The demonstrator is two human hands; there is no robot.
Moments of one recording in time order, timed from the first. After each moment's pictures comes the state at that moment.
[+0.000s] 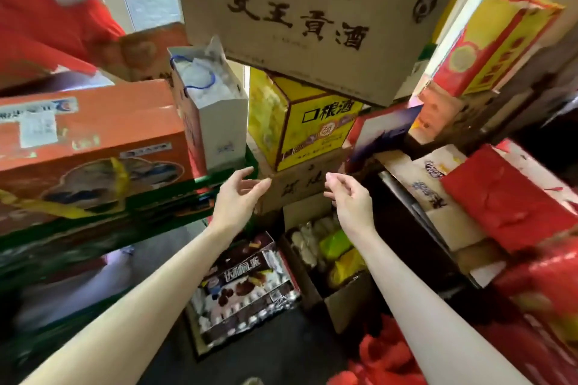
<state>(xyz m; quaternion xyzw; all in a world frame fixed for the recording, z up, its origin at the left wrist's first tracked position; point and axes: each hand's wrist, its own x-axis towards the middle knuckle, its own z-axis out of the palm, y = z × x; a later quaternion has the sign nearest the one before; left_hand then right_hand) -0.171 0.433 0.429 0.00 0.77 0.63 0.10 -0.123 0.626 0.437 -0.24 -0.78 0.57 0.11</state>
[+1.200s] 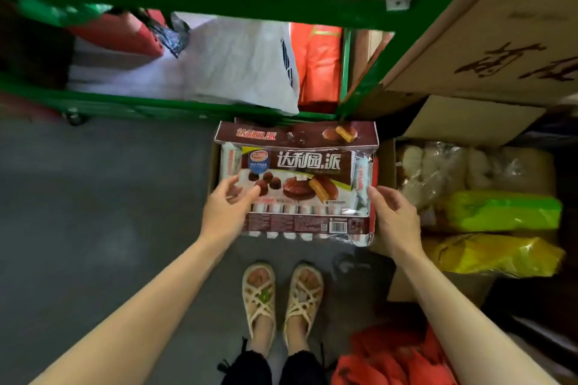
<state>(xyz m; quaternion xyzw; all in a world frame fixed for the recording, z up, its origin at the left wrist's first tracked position) -0.105 0.377 -0.003 -0.44 0.71 0.53 0.15 -0.169 0.629 -0.006 -0.22 -0.83 0.44 -0.25</state>
